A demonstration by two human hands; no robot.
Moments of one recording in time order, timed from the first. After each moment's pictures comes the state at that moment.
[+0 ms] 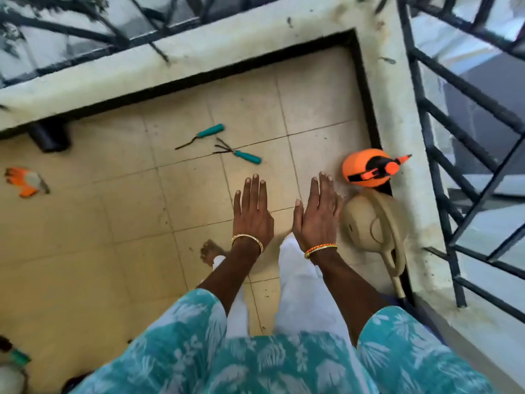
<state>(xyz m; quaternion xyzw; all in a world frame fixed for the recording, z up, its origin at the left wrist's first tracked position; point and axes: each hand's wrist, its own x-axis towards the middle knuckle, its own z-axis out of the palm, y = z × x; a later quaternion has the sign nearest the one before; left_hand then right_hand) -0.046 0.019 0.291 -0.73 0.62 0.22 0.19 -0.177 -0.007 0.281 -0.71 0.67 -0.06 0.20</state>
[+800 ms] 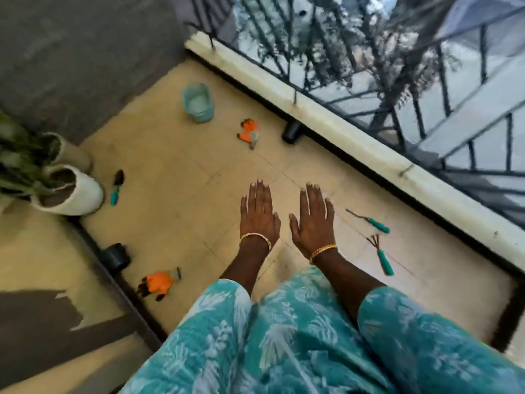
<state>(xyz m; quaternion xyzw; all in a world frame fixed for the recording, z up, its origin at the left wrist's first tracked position) 0.306 0.364 0.517 -0.97 0.23 0.12 0.04 0.242 0.245 0.489 -0.98 0.14 -0.06 0.13</state>
